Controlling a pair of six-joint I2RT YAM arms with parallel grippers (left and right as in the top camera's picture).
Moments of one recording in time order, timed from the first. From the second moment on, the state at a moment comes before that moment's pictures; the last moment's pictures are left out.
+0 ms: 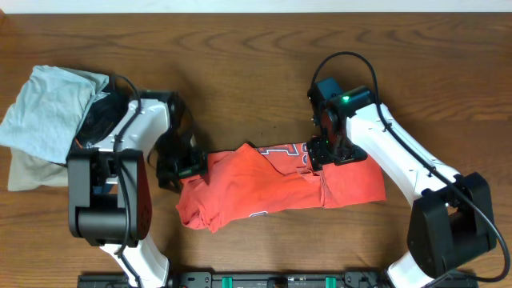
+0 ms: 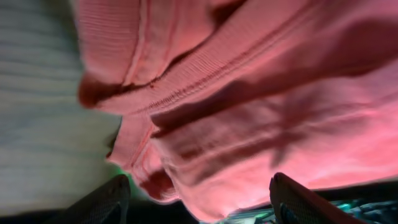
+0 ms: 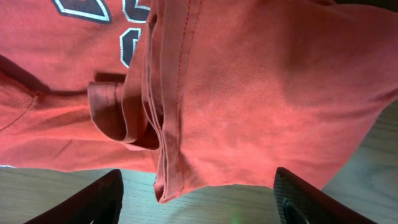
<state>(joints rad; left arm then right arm) -0.06 1.89 1.17 -1.26 0.26 -0.20 0.44 1.77 1.33 -1.19 0.02 0.24</state>
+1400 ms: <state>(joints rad) 0.04 1.86 1.56 -1.52 0.08 -0.27 0.11 1.77 1.33 -1.26 0.22 0.27</state>
